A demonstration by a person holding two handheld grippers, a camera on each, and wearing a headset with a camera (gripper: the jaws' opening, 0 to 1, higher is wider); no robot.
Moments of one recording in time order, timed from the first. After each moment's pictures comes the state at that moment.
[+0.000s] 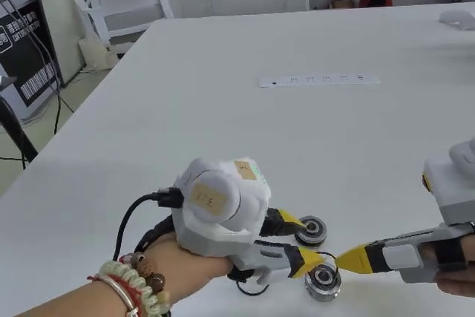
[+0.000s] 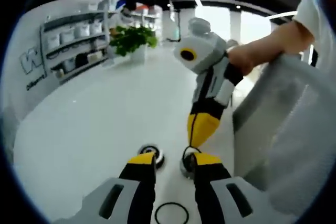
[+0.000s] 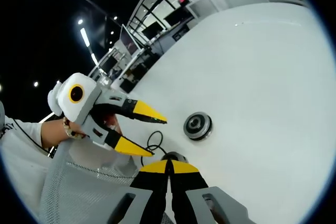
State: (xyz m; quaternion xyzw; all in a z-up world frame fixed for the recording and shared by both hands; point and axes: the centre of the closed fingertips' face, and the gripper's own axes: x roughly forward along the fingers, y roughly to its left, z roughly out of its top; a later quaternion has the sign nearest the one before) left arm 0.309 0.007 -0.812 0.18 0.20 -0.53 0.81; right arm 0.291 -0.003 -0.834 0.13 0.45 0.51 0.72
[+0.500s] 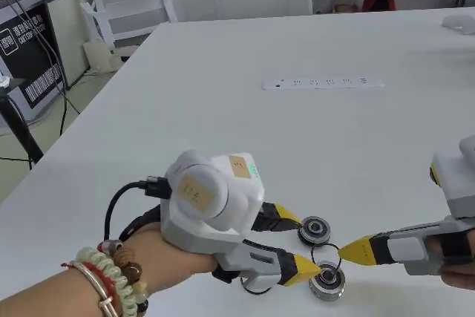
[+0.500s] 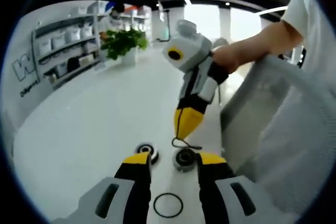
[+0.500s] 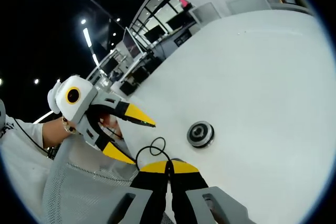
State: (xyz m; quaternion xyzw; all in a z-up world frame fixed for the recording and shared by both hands) left arm 0.296 0.026 -0.795 0.17 0.23 -0.55 0.78; right arm 0.296 -0.001 -0.817 0.12 0.43 0.51 0.74
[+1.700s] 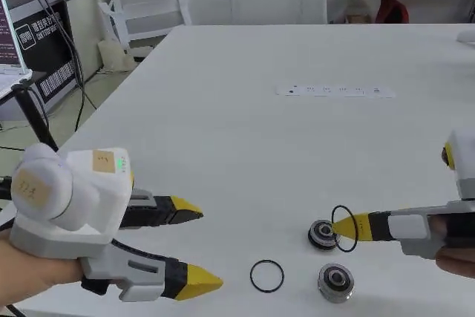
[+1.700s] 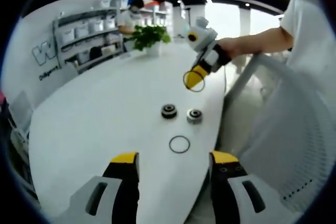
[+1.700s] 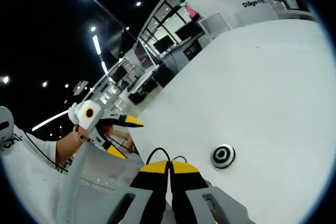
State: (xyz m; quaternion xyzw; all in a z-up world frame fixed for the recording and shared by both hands) left arm 0.259 0.145 -0.786 0.17 0.25 -0.47 0.83; right arm 0.297 0.027 -0.777 0.14 0.39 0.53 0.74
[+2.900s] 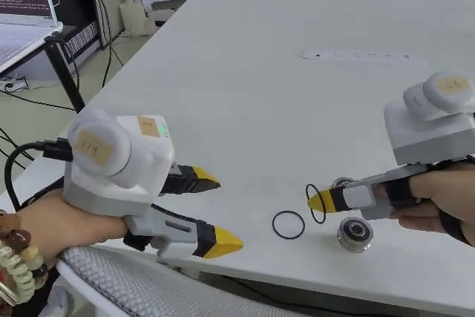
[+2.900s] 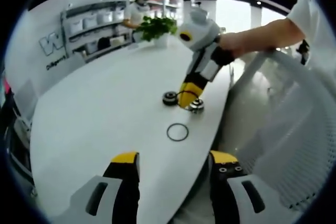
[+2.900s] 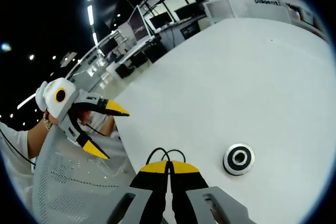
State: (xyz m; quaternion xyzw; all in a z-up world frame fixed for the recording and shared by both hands) left arm 0.248 0.149 -0.807 0.17 0.28 -0.44 0.84; right arm 0.289 0.073 -0.829 0.02 0.44 0.51 0.74
